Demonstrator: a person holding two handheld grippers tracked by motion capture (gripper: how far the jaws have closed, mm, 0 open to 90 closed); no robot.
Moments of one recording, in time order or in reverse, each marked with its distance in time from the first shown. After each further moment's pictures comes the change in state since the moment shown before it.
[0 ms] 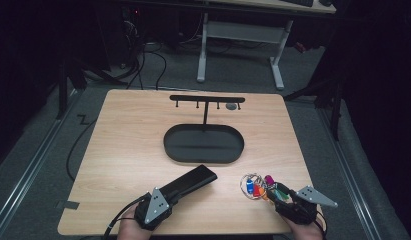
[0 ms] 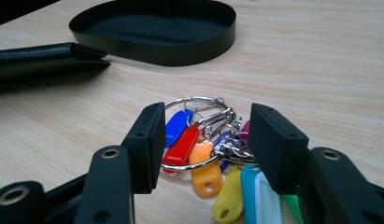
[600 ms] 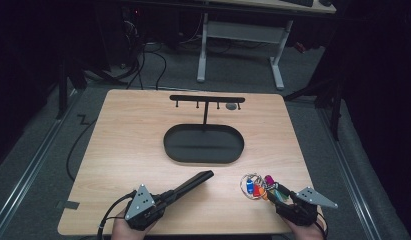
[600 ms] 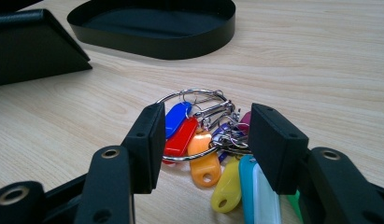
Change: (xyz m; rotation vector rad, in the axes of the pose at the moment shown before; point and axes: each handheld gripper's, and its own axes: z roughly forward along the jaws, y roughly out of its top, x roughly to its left) left arm 0.011 0.005 -0.027 -0.123 -0.100 -0.177; right arm -0.001 -0.003 -0.002 0.011 -0.004 -0.002
